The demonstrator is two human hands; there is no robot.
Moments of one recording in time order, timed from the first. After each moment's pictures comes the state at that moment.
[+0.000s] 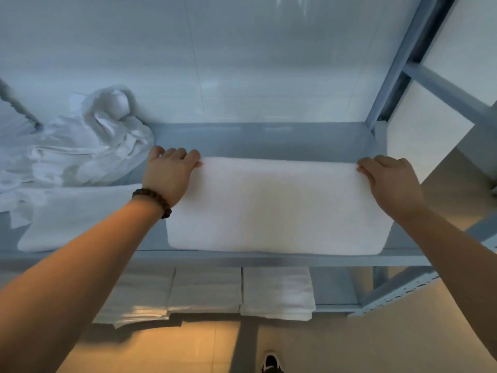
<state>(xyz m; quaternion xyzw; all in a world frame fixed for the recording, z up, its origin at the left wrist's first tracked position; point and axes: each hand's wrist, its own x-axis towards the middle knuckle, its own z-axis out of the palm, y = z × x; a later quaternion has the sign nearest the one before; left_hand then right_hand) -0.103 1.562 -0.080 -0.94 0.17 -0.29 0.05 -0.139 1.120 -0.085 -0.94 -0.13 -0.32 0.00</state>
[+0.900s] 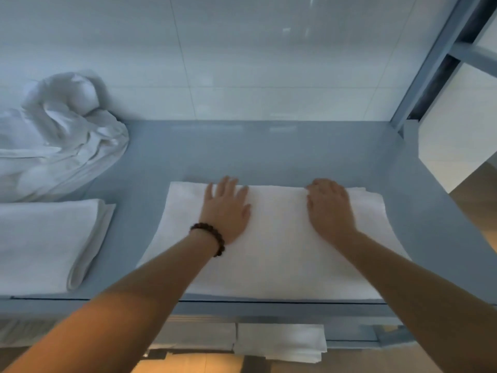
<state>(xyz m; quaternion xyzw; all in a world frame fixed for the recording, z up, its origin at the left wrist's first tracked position) -0.003 1.450 -0.236 -0.99 0.13 -0.07 -0.03 -0.007 1.208 -0.235 -0.98 -0.05 -0.16 0.07</state>
